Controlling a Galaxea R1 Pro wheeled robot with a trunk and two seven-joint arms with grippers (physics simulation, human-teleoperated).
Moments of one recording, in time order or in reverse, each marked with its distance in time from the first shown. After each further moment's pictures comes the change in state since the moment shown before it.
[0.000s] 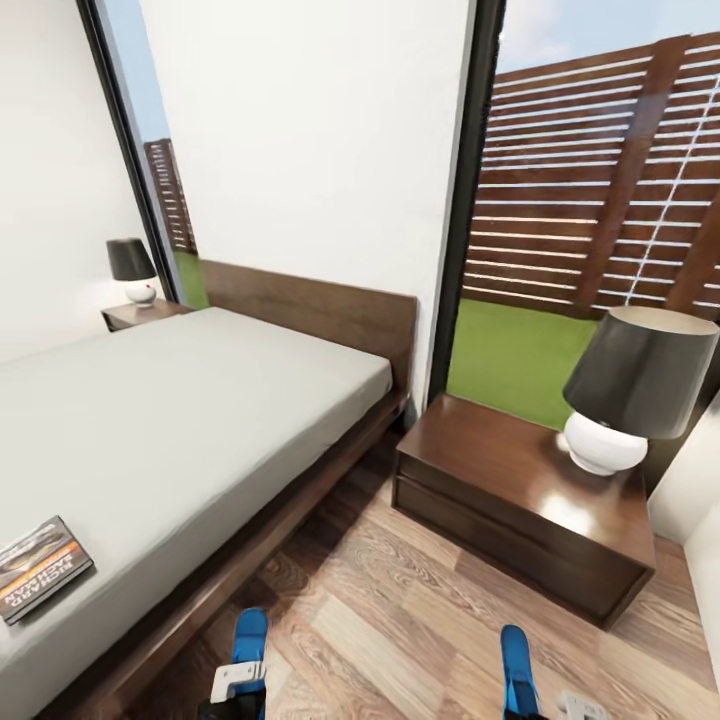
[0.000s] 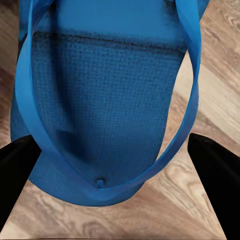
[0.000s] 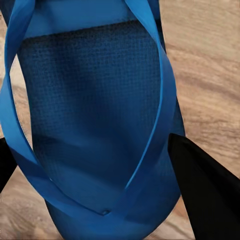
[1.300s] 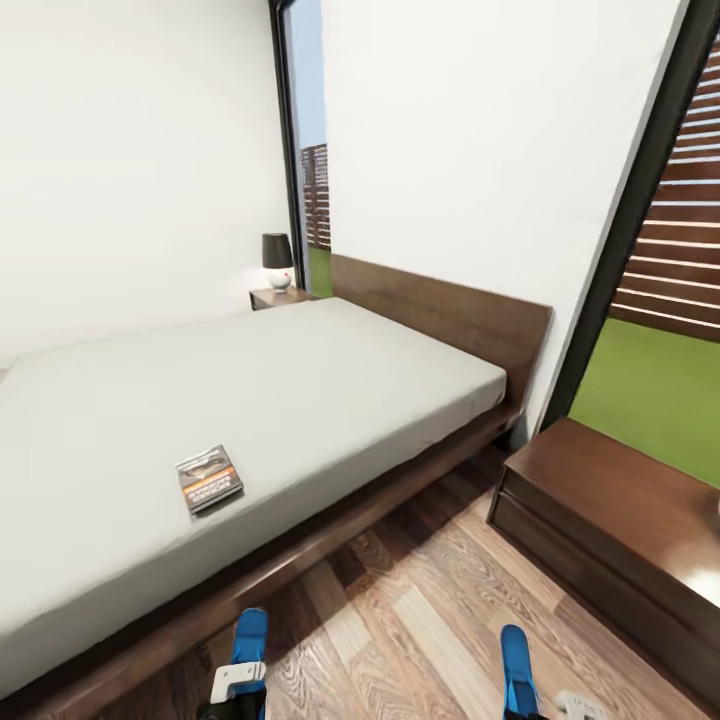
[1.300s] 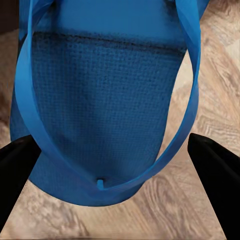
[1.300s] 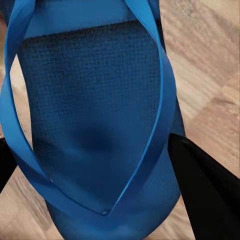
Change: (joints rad) left arm 0.001 0.000 0.000 0.000 -0.001 0.000 0.000; right arm 0.000 0.000 0.000 0.000 0.000 0.001 0.000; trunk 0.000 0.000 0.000
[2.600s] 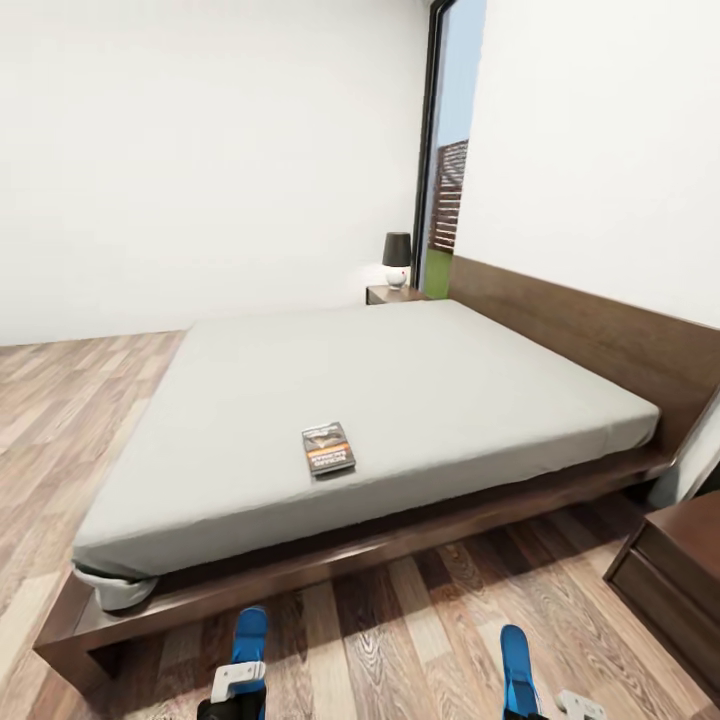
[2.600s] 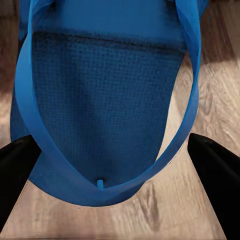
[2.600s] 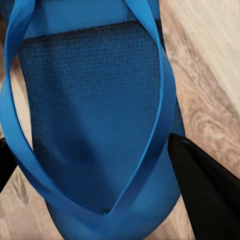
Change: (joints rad) left arm -0.001 0.000 0.000 0.000 0.000 0.000 0.000; right arm 0.000 0.000 0.000 0.000 0.000 0.000 0.000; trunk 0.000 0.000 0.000
